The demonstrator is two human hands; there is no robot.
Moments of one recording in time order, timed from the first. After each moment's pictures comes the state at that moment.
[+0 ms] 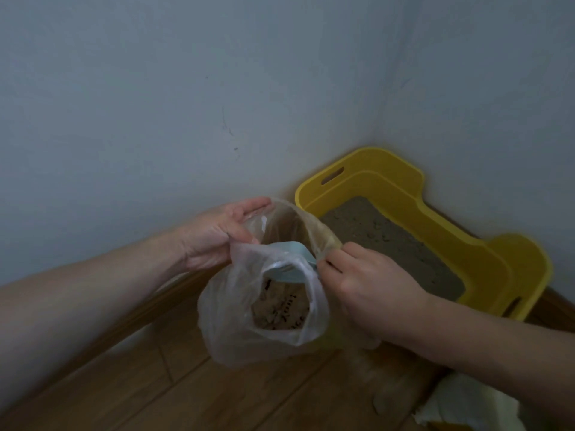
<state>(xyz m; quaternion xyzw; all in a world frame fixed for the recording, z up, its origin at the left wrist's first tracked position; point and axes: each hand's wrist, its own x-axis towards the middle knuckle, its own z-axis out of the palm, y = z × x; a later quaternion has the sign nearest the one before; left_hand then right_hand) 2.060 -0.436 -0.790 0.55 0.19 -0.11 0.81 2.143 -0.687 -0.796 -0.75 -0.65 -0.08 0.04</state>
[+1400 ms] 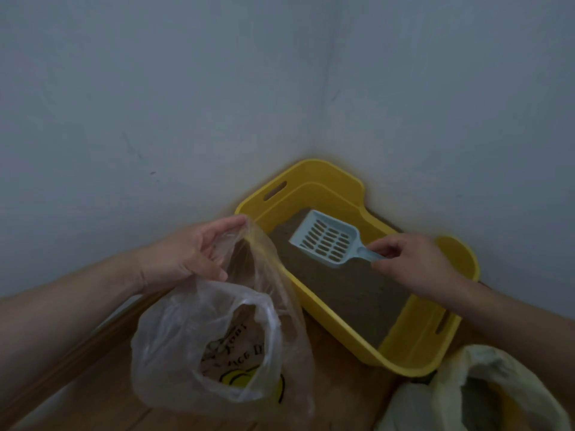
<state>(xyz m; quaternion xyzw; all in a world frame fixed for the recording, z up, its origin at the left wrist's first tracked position) 2.117 -0.445 -0.810 0.69 0.08 -0.18 0.69 2.262 -0.775 -0.806 -0.92 -0.18 0.18 0.29</state>
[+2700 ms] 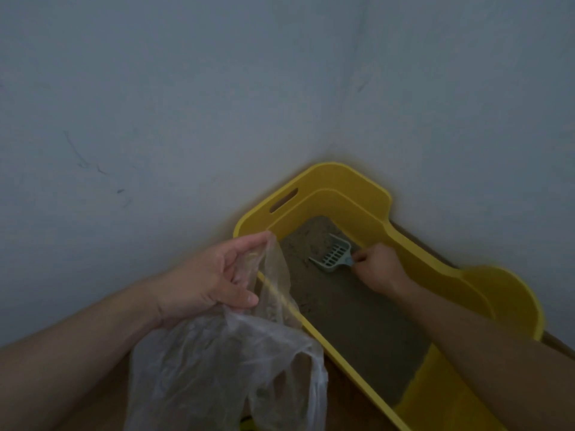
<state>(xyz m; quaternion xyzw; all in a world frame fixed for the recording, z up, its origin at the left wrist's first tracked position) 2.164 -0.451 -0.846 0.65 0.10 -0.16 0.74 2.369 -0.697 -0.950 -0.95 -0.14 0.22 0.20</state>
